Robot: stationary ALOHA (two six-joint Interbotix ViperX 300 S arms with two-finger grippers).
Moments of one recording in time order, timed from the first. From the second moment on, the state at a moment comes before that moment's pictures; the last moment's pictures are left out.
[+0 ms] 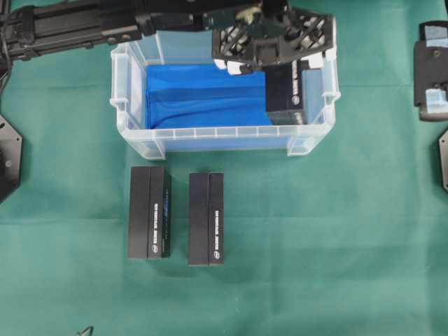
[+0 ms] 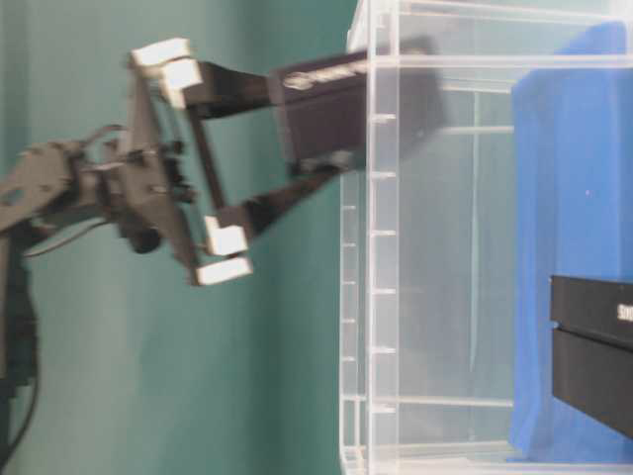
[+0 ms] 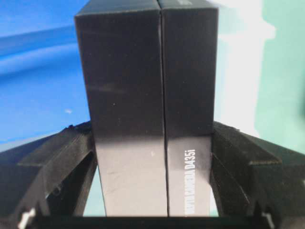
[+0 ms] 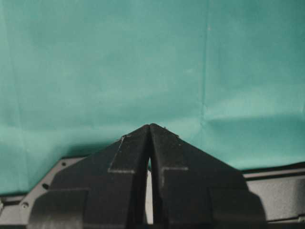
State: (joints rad) left arm 0.20 0.45 -0.56 0.06 1.25 -1.35; right arm 0.00 -0.64 0.49 -0.16 1.43 0.15
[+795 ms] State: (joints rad) left arm 0.20 0.45 -0.94 0.06 1.55 -1.35; right arm 0.00 -0.64 0.49 -0.20 1.42 0.15
